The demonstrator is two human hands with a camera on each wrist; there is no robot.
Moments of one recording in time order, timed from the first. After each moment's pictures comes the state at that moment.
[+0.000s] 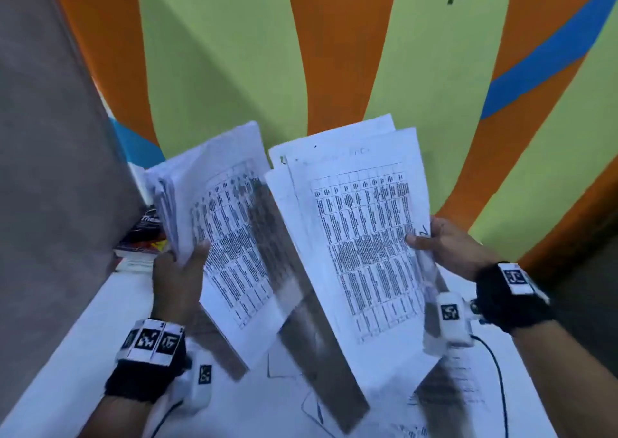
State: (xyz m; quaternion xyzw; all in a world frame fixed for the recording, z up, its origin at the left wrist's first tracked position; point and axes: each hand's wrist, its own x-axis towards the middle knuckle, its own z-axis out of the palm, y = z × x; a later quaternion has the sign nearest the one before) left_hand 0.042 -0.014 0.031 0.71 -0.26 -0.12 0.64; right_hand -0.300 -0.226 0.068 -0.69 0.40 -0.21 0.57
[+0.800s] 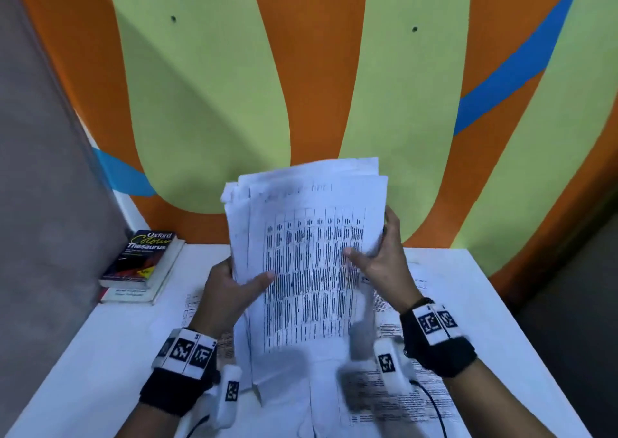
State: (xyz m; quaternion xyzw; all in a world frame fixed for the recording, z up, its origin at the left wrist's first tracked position) left_hand -0.006 -0.046 0.041 0.63 -0.44 -0.27 0.58; right_hand -0.227 -0.166 0.059 -0.69 0.35 -0.45 0.45
